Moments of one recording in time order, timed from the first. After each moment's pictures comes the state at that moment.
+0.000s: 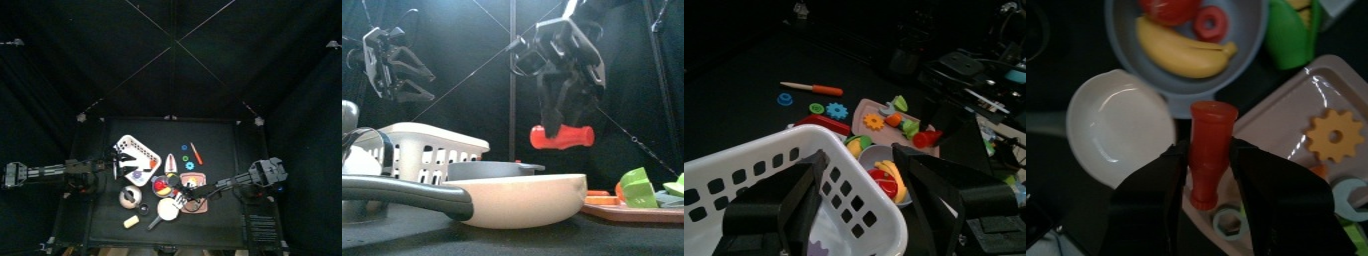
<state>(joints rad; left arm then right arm) 0.26 -0.84 1.21 0.43 -0.16 -0.71 0.25 0.12 0.32 -0.26 0.75 1.00</state>
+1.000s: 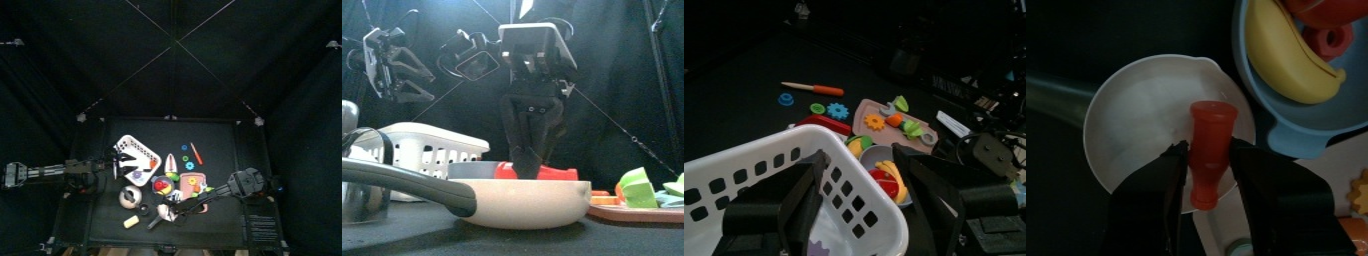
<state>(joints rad) 0.26 -0.84 1.21 0.43 -0.16 -0.71 0.31 0.41 0.04 -0.29 0.93 0.80</state>
